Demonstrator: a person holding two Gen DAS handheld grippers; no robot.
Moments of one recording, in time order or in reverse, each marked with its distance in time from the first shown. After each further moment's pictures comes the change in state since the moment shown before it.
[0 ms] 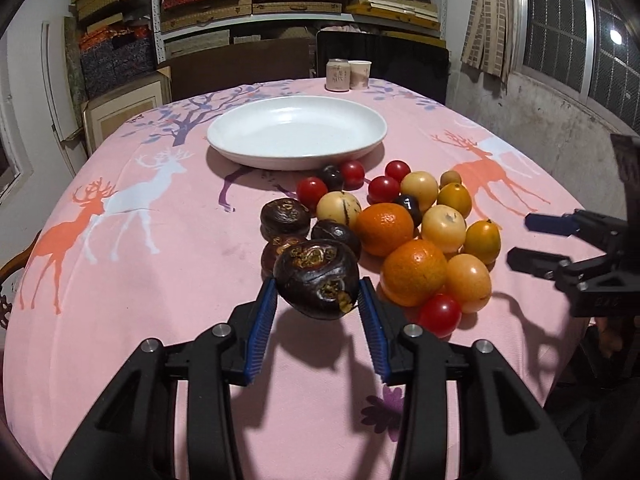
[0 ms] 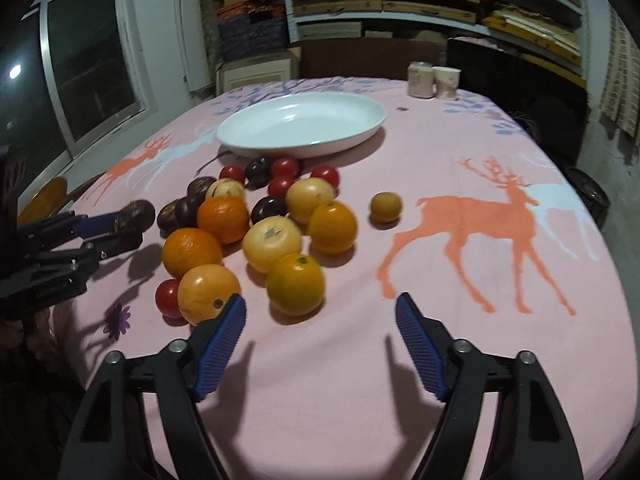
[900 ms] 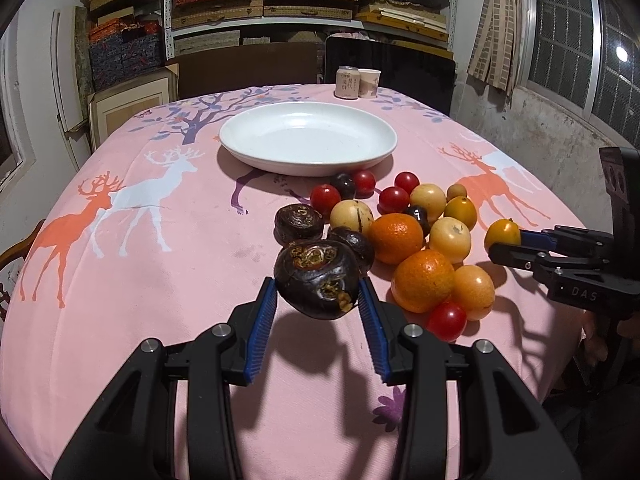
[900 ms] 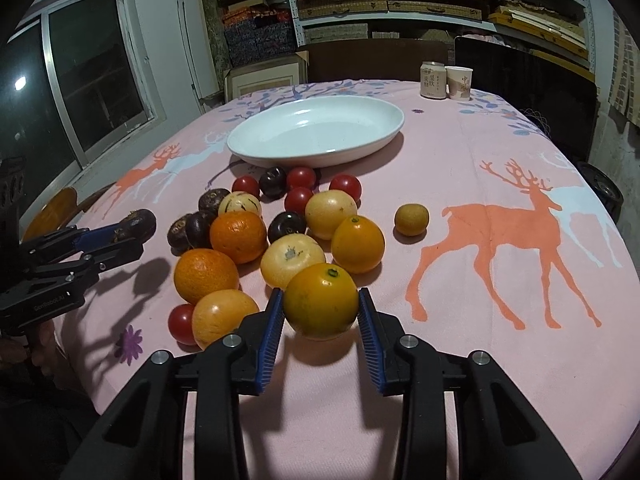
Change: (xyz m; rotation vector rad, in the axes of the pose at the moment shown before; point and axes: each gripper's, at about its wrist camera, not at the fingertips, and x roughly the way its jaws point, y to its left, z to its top) left arm -0.006 0.015 0.000 -0.049 -0.025 -0.008; right arm 0.008 0.005 0.012 0.030 -0.023 0.056
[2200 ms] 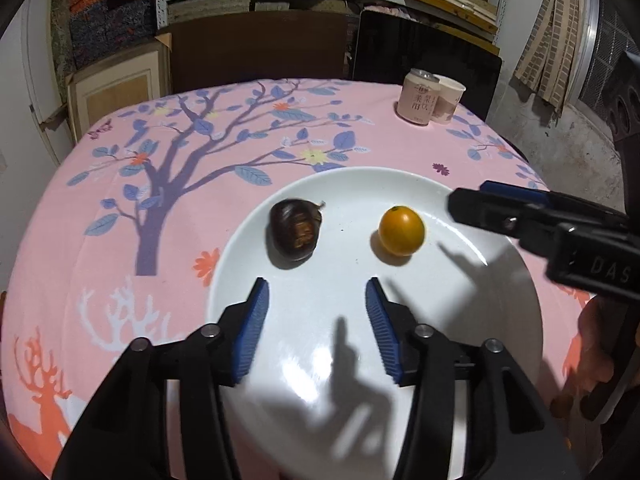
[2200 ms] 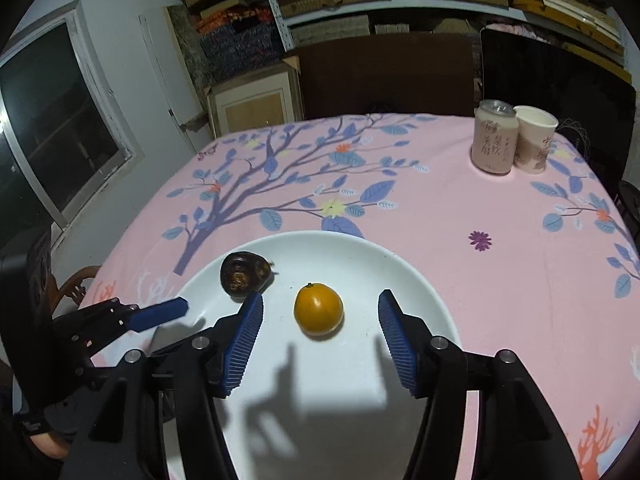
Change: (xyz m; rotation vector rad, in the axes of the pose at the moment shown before) left arm 0.207 0.081 0.214 -0.062 0.133 0.009; right arm 0.187 -0.038 0.261 0.063 0.028 0.060
